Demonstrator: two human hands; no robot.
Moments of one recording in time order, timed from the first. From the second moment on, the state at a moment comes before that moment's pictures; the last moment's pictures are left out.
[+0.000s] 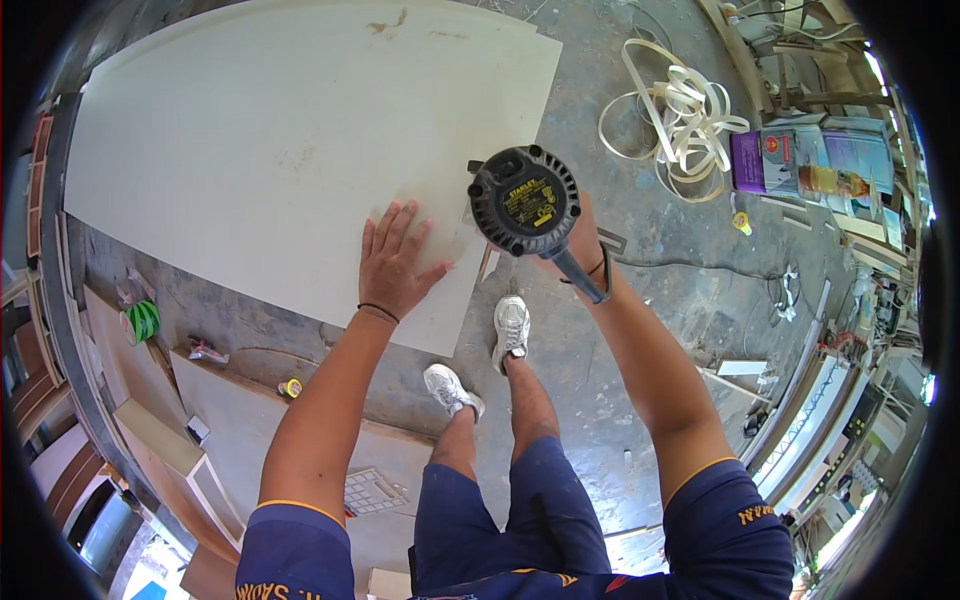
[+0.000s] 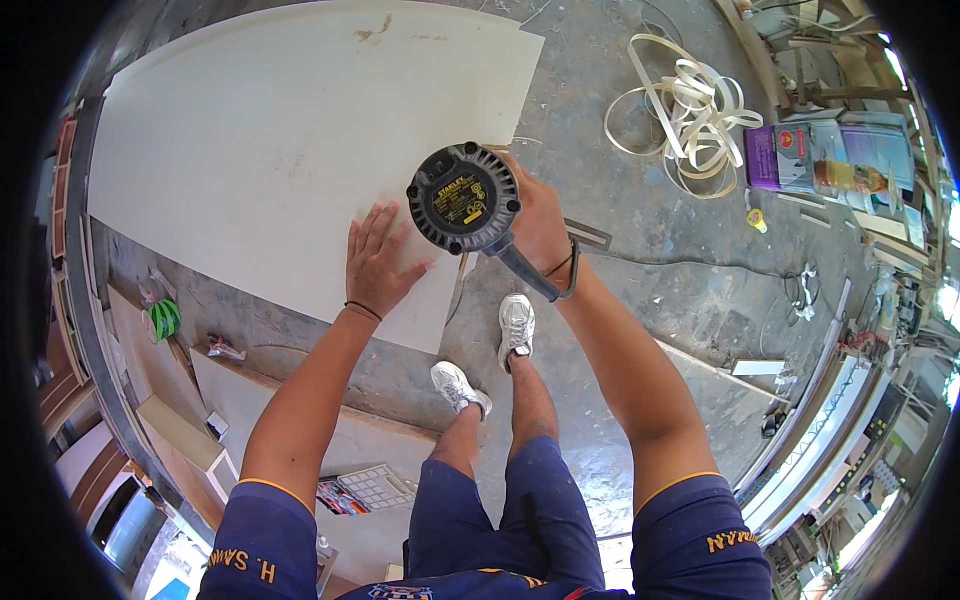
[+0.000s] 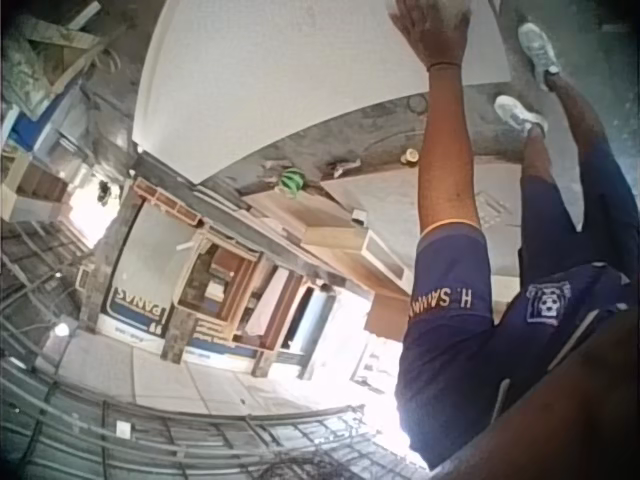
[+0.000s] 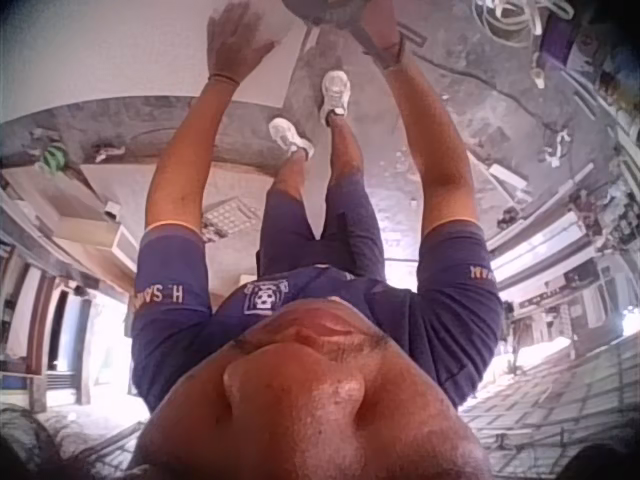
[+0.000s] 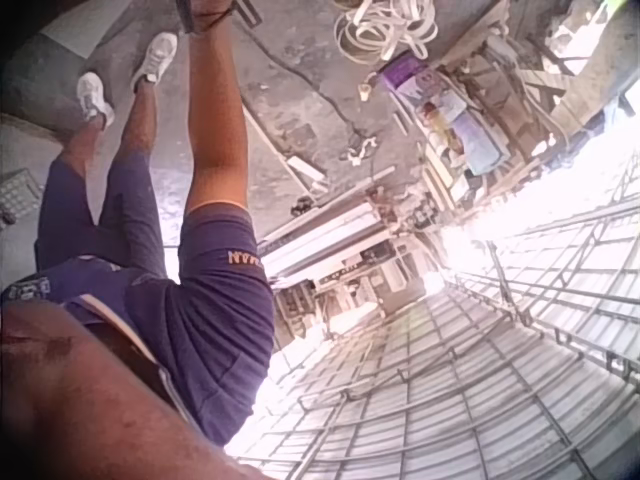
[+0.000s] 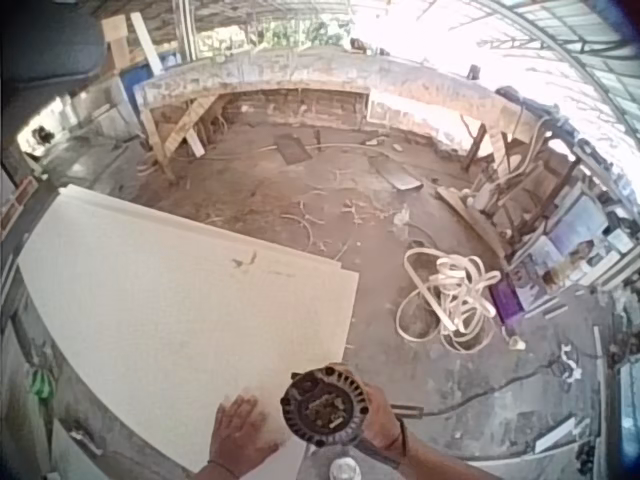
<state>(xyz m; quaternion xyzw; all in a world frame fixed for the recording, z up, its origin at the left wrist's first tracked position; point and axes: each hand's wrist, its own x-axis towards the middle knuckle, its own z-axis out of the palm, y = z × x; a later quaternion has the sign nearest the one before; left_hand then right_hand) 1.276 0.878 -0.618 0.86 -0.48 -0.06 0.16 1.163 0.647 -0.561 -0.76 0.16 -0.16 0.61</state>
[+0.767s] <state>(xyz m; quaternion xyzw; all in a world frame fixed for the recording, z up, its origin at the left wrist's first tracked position) 1.276 0.881 -0.614 0.86 -0.48 -0.06 0.15 1.218 0.572 -0.557 -0.91 0.08 -0.24 0.34</state>
